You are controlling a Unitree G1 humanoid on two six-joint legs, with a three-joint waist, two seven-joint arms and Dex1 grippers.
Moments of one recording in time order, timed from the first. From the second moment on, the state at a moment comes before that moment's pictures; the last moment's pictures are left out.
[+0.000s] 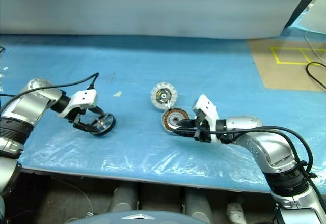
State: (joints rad) left arm -0.70 0.89 -0.32 0.46 0.02 0.15 -1.58; right arm -0.28 -0.70 0.10 -0.45 0.59 0.93 0.87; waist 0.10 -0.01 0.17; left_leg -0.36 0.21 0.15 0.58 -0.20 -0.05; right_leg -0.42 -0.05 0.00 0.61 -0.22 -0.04
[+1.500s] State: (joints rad) left arm -0.65 0.87 -0.30 0.44 0.06 0.08 -1.52; right arm -0.30 -0.70 0.11 -0.45 0.59 0.95 0.86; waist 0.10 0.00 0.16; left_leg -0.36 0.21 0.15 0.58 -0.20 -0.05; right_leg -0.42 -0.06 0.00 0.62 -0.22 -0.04
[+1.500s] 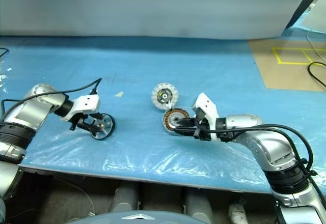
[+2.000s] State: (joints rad) left arm -0.55 0.78 -0.15 0.38 -0.18 -0.04 -1.54; right arm -0.30 -0.70 0.00 -0.44 0.66 0.96 0.84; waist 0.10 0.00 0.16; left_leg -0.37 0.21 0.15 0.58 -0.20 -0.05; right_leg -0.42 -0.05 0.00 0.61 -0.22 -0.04
